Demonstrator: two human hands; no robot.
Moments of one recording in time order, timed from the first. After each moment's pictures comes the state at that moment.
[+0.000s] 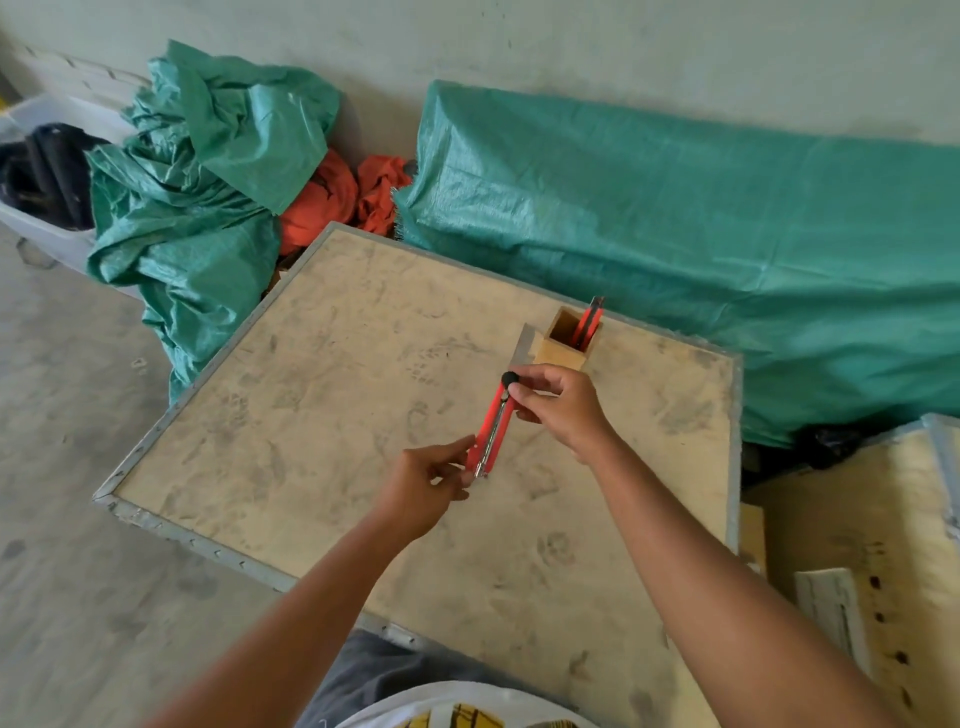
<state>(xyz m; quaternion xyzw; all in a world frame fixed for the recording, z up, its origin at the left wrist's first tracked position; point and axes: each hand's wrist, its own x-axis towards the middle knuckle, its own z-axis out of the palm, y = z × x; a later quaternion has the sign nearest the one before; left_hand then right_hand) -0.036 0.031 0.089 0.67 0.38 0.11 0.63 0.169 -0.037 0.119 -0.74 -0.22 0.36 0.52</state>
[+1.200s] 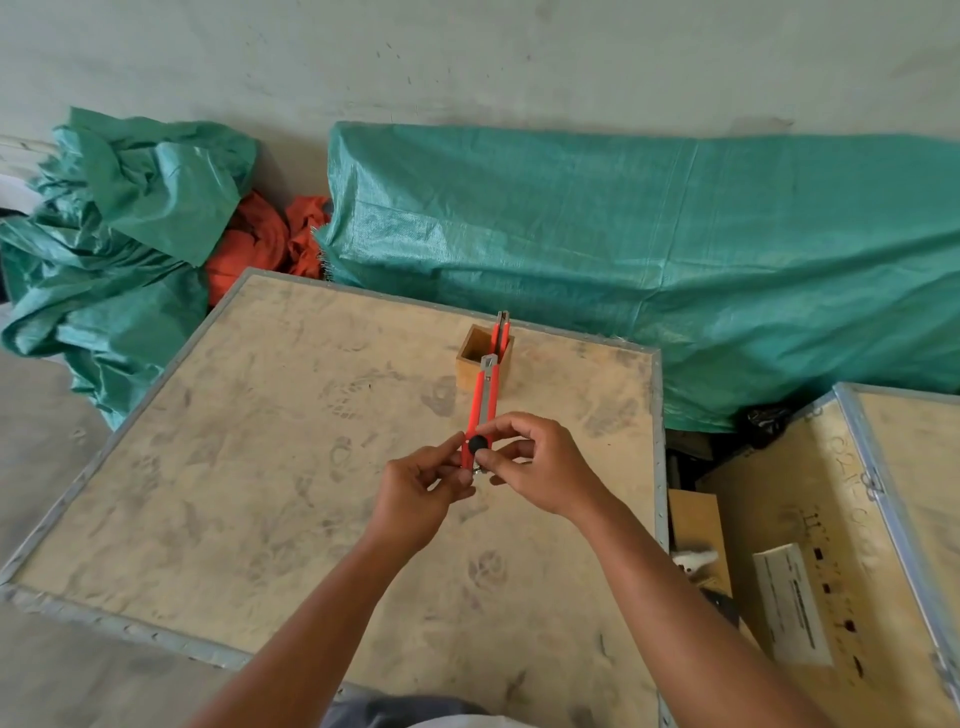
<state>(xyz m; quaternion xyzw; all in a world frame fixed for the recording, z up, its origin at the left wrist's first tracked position) 0.055 -0.037 0.125 0.62 0.33 0.18 0.69 0.200 -0.143 0.135 -0.74 -0.33 0.31 0.49</state>
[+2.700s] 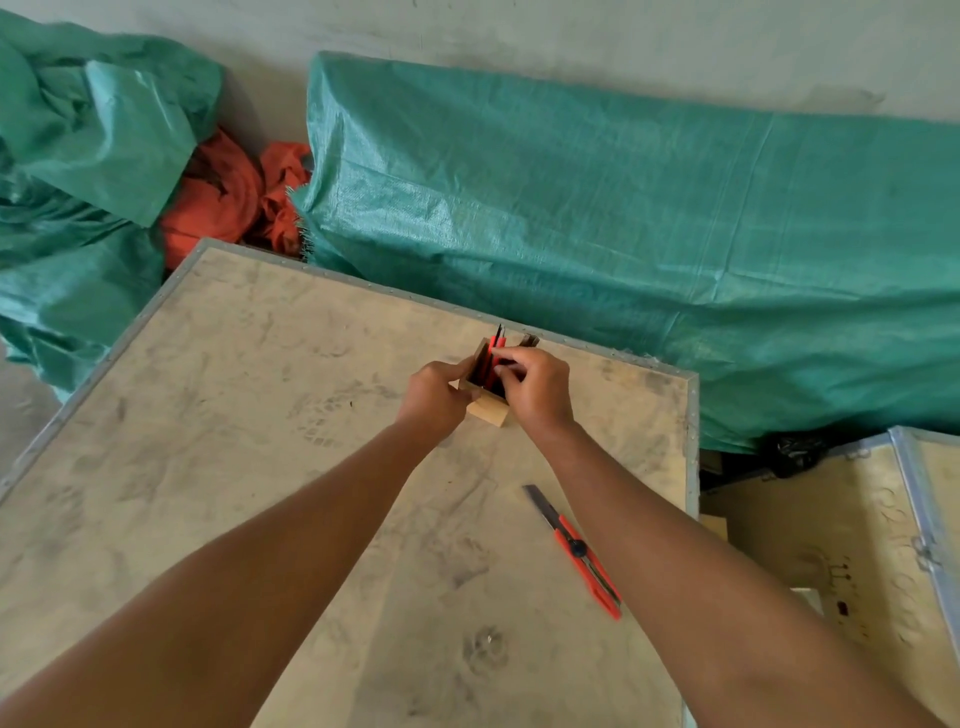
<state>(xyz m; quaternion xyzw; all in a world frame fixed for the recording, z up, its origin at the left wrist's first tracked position) 0.228 0.116 0.042 0.79 0.39 0.06 0.47 0.337 0.013 0.041 -0.85 -0.34 0.07 0.39</state>
